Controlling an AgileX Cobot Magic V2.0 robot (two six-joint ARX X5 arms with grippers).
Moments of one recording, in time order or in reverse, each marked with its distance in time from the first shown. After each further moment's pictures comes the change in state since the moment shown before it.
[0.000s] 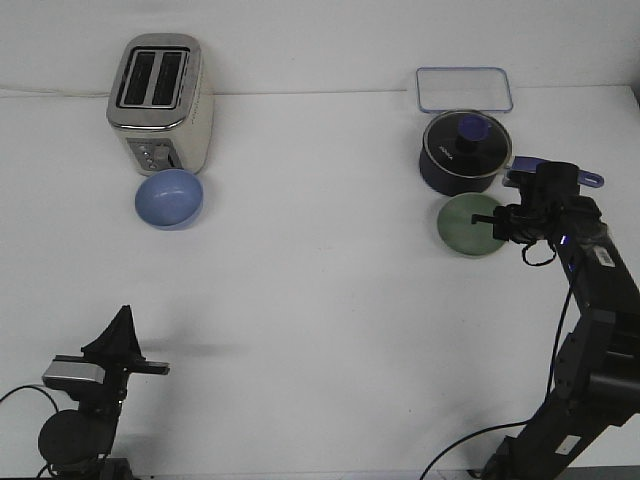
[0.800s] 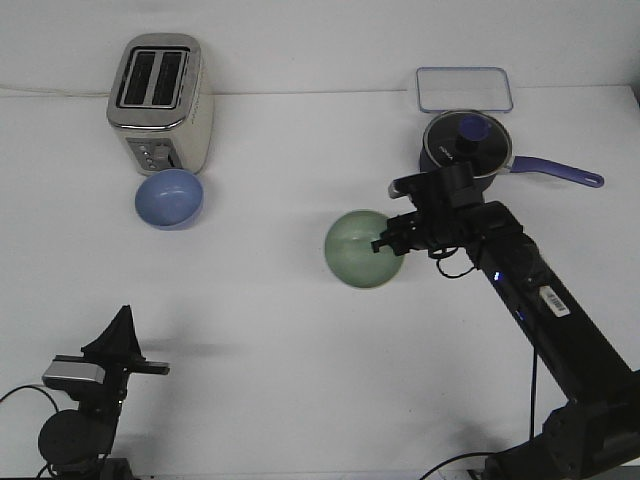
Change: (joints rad) left arm 0.000 0.000 0.000 0.000 0.000 0.000; right arm 0.513 -0.208 -0.005 -0.065 -0.167 0.054
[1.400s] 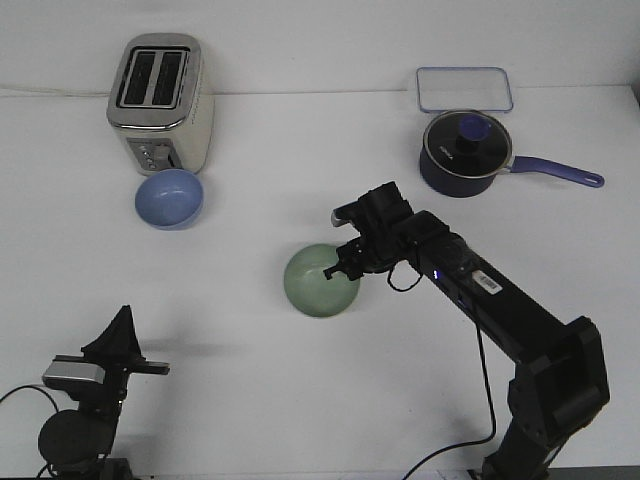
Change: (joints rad) left arm 0.000 0.000 0.000 0.000 0.000 0.000; right arm 0.166 0.175 0.000 0.031 0.033 0.043
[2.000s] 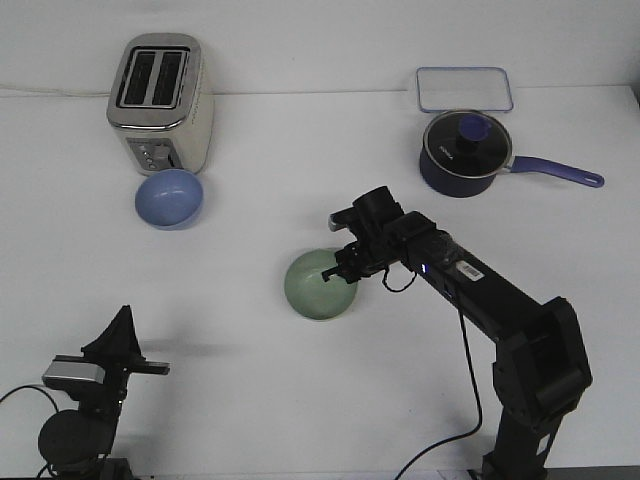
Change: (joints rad) left arm 0.000 0.000 0.000 0.000 0.000 0.000; right arm 0.004 0.077 -0.001 0.021 0.002 0.002
